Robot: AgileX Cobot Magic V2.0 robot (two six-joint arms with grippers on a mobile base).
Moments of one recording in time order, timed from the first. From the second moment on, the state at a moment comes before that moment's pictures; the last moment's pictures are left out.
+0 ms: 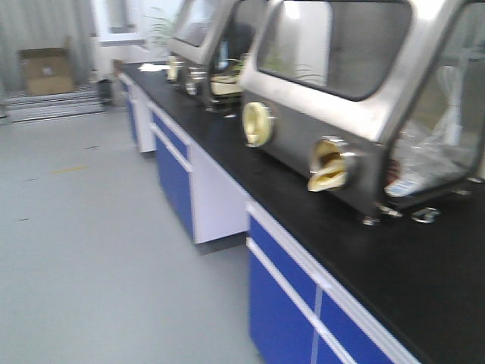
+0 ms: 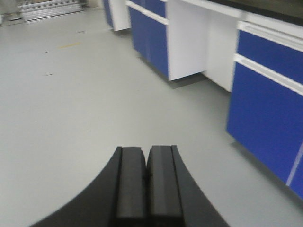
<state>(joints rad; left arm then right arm) -0.05 -0.02 0.03 0.18 0.36 -0.18 0.16 0.64 -0.56 -0.77 0.24 0.74</state>
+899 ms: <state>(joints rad) -0.05 -0.02 0.03 0.18 0.36 -0.18 0.16 0.64 -0.56 -0.77 0.24 0.75</state>
